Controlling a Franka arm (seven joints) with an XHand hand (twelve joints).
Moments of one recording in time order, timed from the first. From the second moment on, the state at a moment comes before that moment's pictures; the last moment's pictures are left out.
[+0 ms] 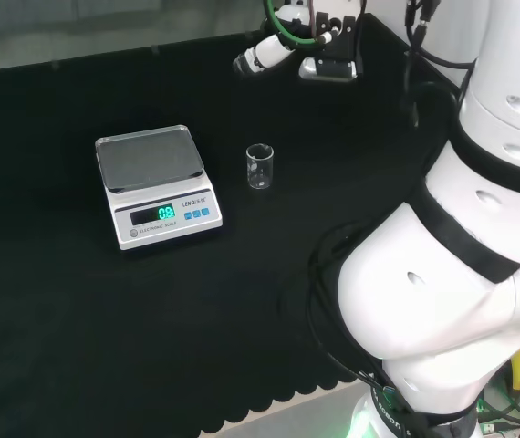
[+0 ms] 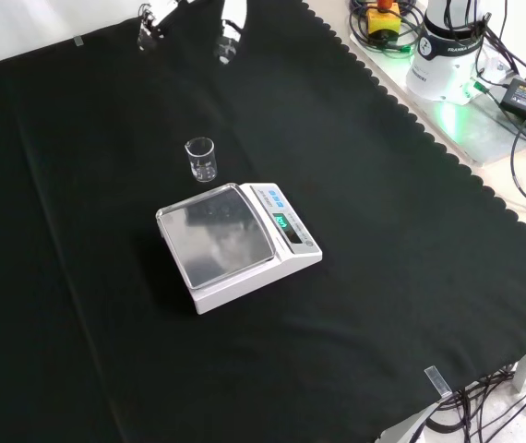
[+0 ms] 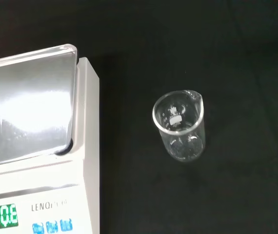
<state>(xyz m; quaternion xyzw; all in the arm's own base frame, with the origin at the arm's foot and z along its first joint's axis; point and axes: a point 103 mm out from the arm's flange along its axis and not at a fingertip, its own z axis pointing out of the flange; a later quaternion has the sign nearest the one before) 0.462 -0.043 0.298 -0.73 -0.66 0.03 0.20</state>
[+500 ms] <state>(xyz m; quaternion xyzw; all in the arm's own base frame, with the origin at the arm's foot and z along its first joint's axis) 0.489 -0.088 0.231 -0.74 -0.62 0.03 0.27</state>
